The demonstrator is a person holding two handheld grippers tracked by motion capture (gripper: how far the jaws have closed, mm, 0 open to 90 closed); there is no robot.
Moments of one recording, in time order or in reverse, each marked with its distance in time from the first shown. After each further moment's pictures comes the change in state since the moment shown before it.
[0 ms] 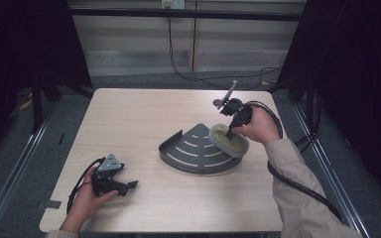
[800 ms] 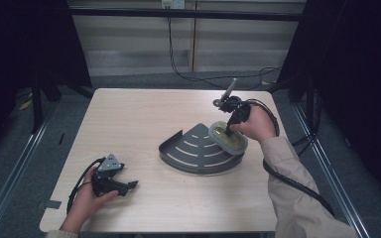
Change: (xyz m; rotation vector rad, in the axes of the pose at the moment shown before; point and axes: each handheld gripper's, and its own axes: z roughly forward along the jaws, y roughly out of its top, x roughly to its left) left arm 0.000 0.000 0.000 -0.001 -0.001 -0.002; right arm -0.006 0.007 0.003 -0.004 -0.009 0.097
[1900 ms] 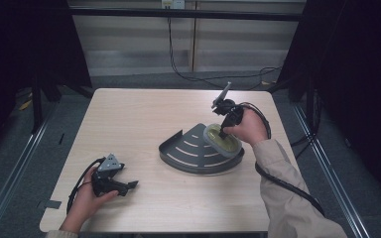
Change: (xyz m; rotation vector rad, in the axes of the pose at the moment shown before) left arm 0.000 0.000 0.000 0.001 0.003 0.000; right arm 0.009 0.009 0.018 -0.001 0.011 0.019
